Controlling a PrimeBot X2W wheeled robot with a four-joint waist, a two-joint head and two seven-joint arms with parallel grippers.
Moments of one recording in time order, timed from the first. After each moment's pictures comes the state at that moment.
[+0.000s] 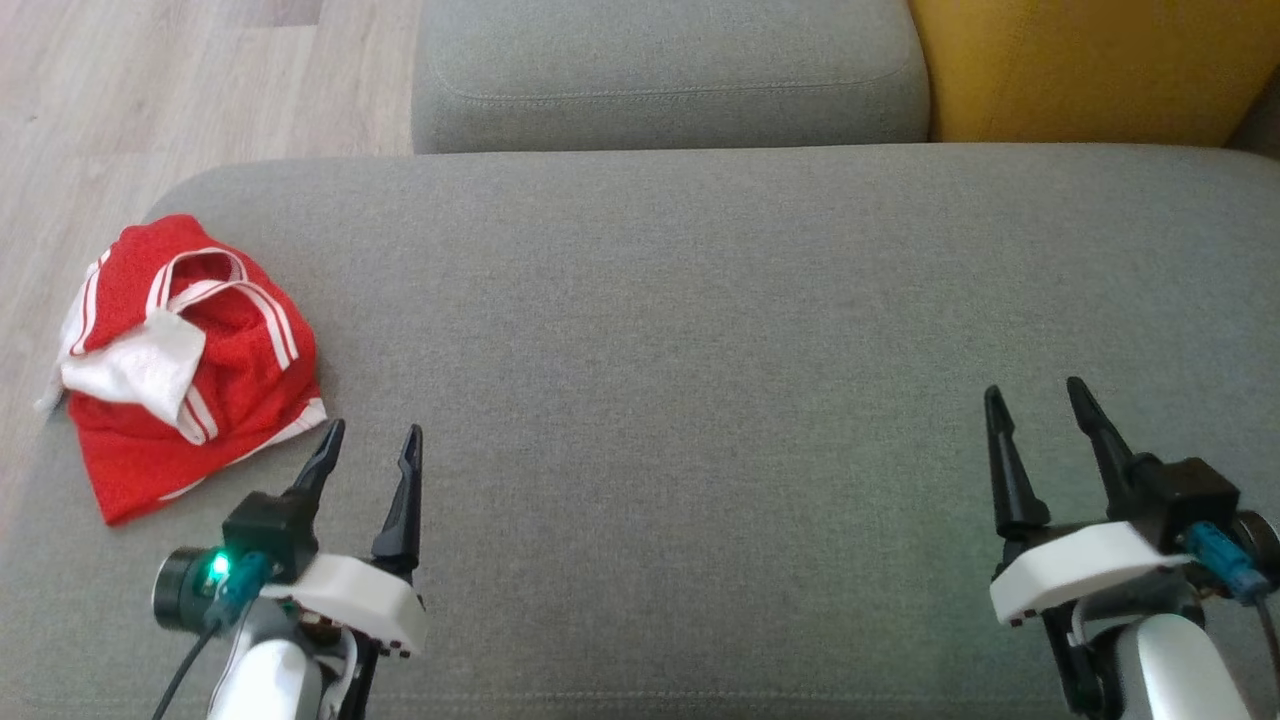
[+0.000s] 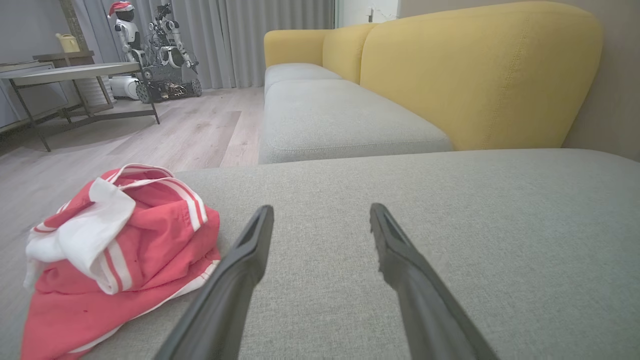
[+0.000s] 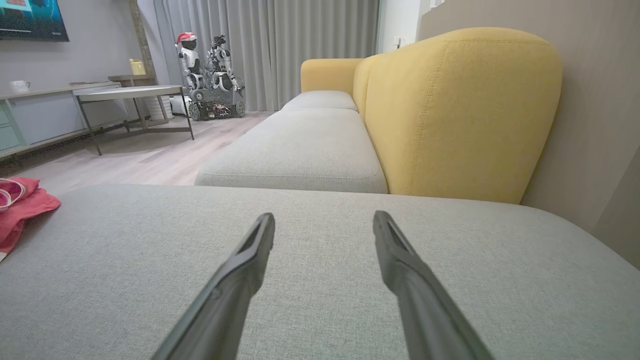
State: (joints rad) left arm -0.09 0.12 -0.19 0.33 -0.13 -0.03 -0.25; right arm -0.03 -0.05 -0.02 0.14 0.04 0.13 -0.06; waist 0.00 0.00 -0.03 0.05
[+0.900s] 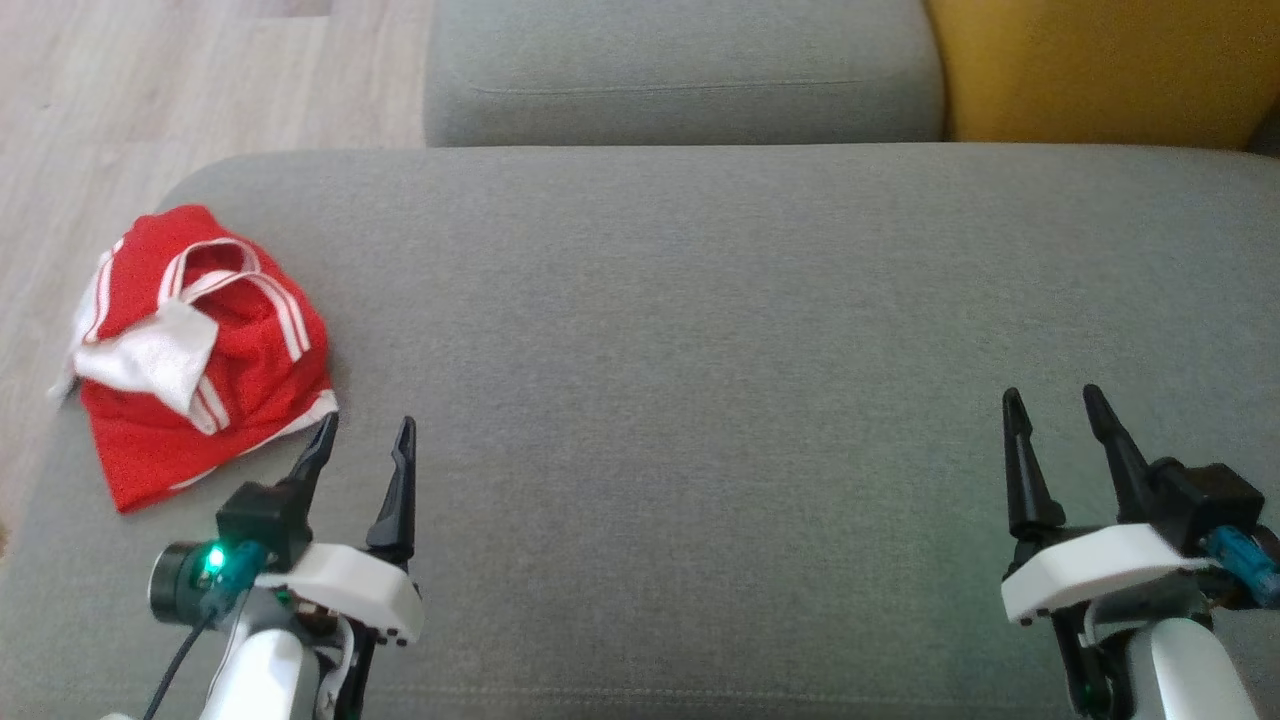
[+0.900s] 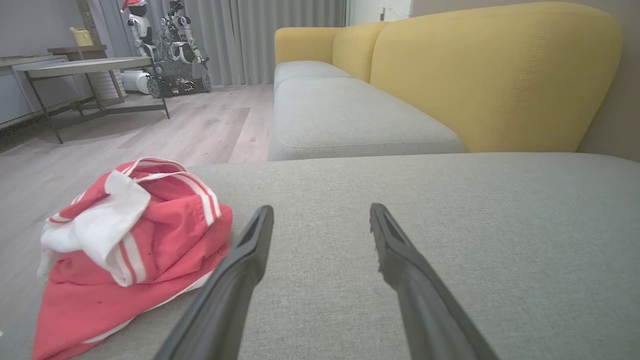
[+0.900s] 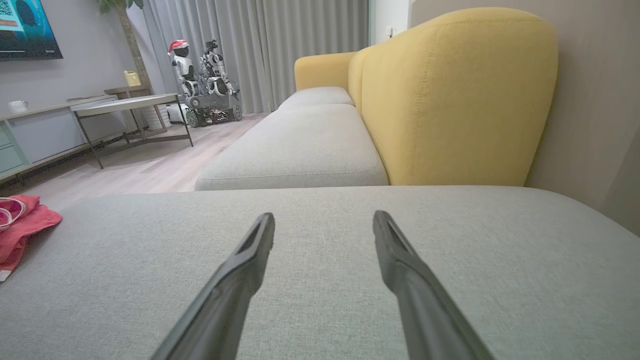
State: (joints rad) left arm -0.11 0.12 -0.18 0.35 -0.14 -0.03 -0.25; right arm -0.03 -0.05 -0.04 0.16 0.11 0.13 -0.07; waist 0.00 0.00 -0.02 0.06
